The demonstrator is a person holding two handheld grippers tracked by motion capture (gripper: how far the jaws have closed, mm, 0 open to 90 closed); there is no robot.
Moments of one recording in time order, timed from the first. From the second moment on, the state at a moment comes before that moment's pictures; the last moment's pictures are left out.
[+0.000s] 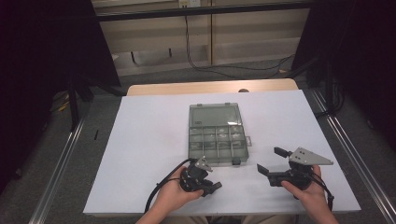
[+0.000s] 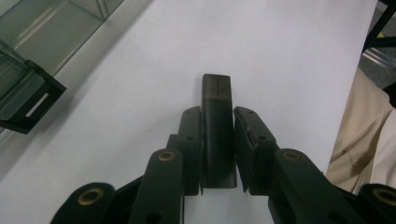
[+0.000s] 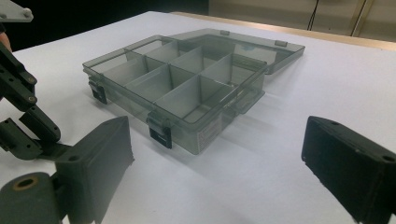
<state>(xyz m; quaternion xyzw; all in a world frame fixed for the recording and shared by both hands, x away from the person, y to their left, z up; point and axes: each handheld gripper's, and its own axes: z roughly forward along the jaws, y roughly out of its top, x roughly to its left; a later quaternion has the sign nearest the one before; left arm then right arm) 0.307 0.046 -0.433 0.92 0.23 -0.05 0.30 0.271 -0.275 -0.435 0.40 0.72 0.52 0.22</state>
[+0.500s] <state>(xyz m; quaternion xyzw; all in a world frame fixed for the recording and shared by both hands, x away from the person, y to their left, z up) 0.309 0.046 -0.431 0.92 0.24 -0.05 0.29 0.271 -0.274 -0.436 0.40 0.72 0.52 0.22</state>
